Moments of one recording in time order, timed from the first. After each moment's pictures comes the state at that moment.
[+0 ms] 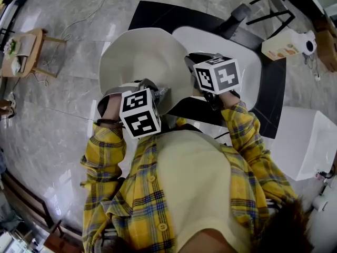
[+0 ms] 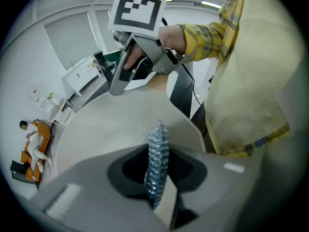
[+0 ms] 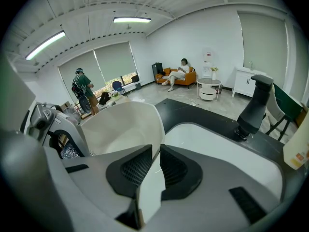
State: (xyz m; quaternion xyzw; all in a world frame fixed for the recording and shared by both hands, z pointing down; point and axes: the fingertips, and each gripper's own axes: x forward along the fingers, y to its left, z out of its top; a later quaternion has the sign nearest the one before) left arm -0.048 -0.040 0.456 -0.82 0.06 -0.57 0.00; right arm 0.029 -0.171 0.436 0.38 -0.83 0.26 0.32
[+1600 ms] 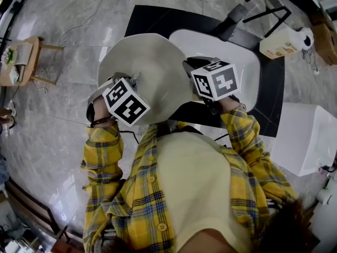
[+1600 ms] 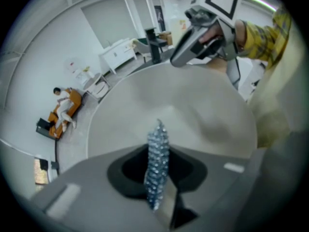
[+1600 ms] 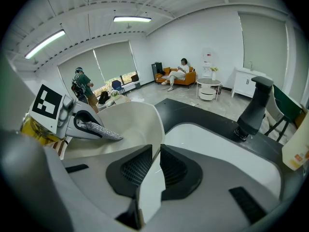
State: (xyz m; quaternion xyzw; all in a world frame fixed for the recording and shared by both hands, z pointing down) left arm -0.126 -0.116 0.468 -0.75 0.26 -0.60 -0.06; right arm 0.031 -0.170 0.436 0.38 -0.83 0.26 0.32
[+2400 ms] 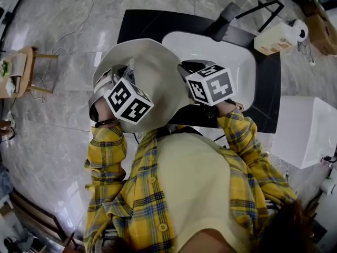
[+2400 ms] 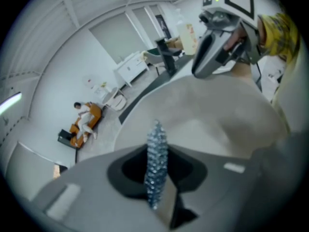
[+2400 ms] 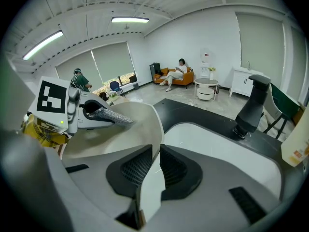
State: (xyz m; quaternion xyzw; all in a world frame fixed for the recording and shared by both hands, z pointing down) left arm -0.119 -0.176 0.447 -0.74 0.35 -0.57 0.03; right arm 0.029 -0.170 0.435 0.39 -0.82 0.27 0.32
